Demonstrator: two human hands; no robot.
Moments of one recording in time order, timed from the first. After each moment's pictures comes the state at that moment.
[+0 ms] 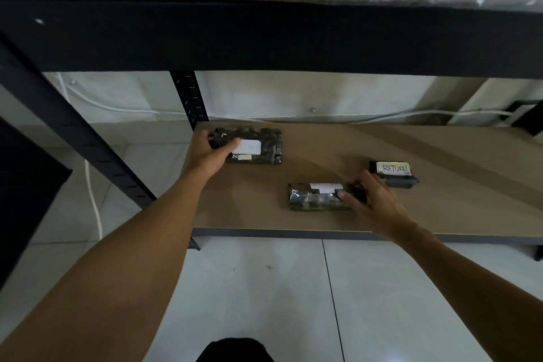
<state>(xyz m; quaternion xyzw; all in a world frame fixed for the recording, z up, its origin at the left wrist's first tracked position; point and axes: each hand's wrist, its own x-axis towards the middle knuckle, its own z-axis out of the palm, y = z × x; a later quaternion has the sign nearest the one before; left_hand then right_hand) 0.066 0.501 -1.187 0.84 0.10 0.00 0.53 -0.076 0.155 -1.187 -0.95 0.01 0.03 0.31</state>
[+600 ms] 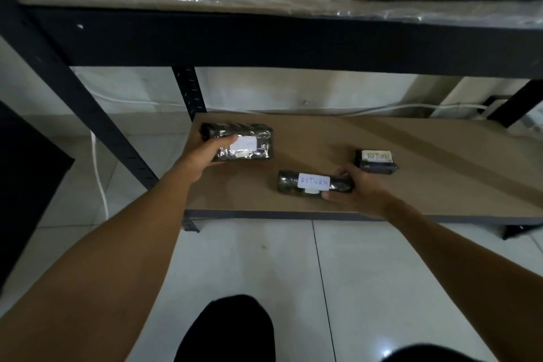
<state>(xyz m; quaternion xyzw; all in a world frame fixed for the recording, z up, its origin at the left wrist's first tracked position) 0.032 0.508 -1.157 0.73 0.09 -0.10 0.67 -0.081 0.154 -1.168 -0.92 0.03 0.12 0.36</state>
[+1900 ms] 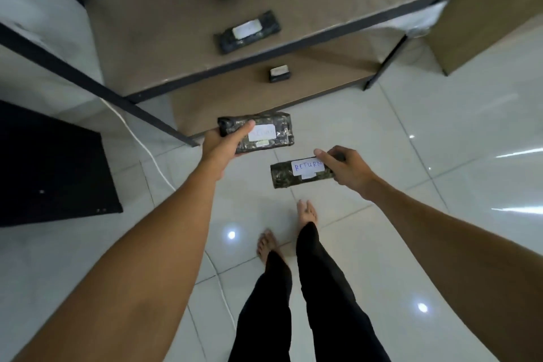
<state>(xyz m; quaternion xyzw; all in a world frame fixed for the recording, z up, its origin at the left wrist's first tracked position) -0.273 0.406 -0.799 0.73 0.17 -0.32 0.59 -0.432 0.168 -0.789 -0.72 0.35 0.20 0.57</state>
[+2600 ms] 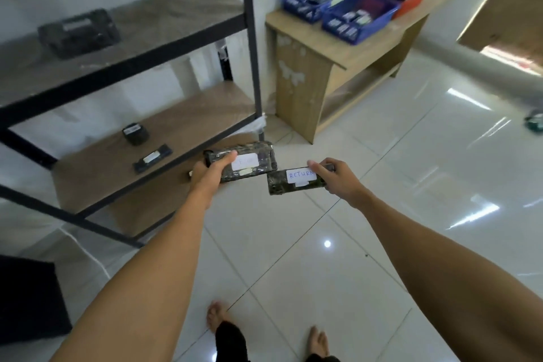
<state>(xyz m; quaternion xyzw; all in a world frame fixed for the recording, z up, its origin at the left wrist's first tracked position) -0.488 0.191 -0.478 0.72 -0.01 -0.33 0.61 -0.714 -0.031 -0.468 -0.72 0.38 -0.04 0.58</state>
